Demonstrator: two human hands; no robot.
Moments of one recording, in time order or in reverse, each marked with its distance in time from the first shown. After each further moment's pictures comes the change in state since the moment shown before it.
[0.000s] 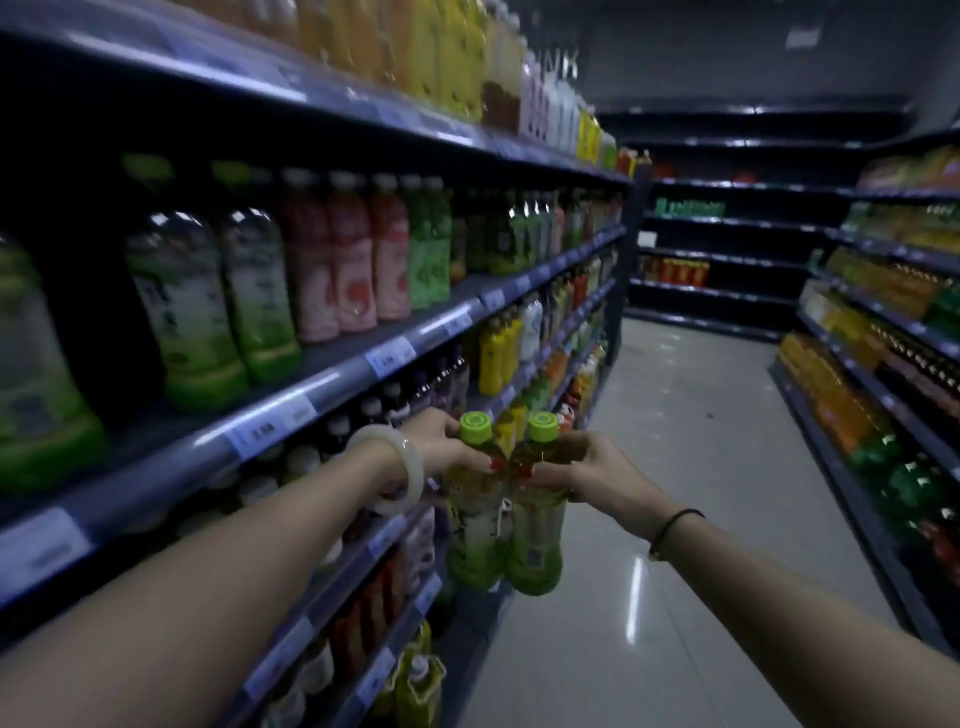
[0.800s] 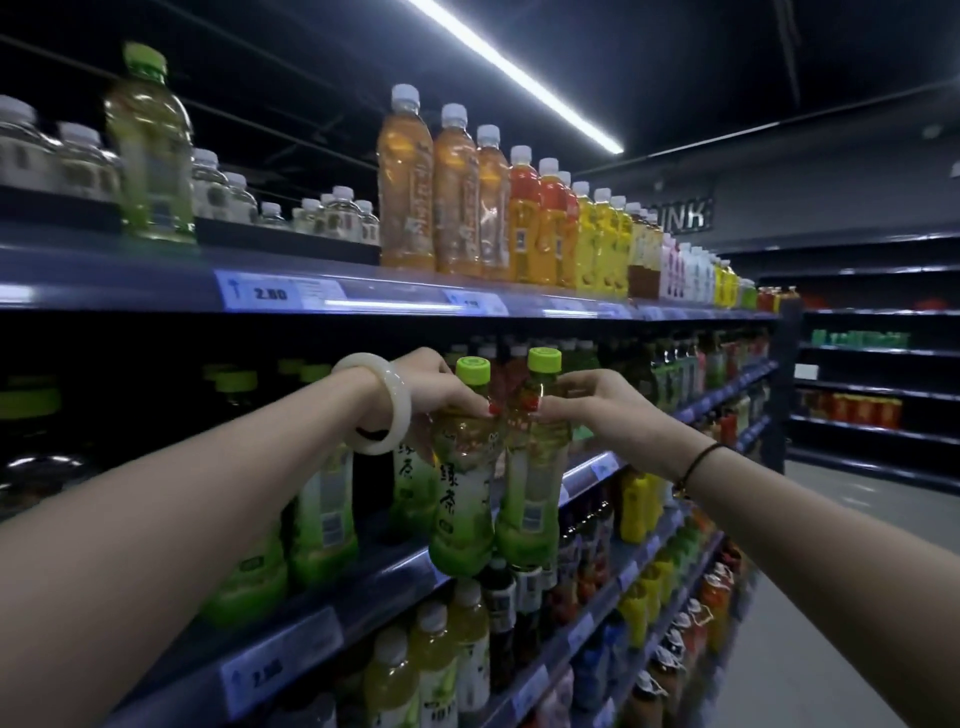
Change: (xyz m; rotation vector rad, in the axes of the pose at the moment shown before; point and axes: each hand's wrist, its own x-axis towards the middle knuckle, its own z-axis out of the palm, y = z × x) left_hand -0.152 0.094 -0.191 0.097 0.433 0.012; right_hand 0.019 -0.232 0.057 0.004 -0.123 -0.446
